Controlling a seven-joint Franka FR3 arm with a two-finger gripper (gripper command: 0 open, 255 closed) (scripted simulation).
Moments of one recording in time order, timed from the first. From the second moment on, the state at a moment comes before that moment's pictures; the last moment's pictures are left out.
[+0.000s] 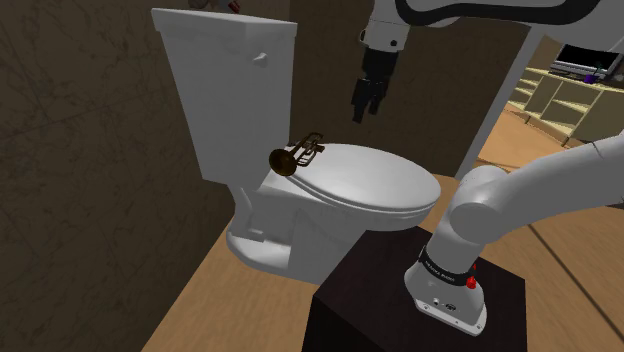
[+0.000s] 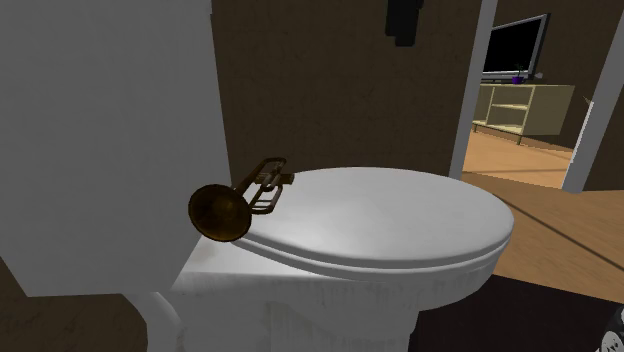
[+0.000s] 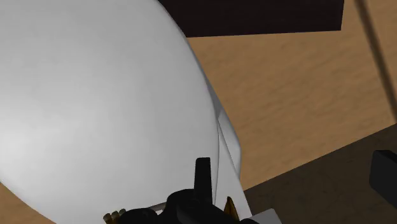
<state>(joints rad) -0.02 -0.76 0.04 -2.35 0.02 1.61 -0.01</state>
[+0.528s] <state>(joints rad) -0.09 -0.55 0.12 -2.29 0.06 1.74 0.24</state>
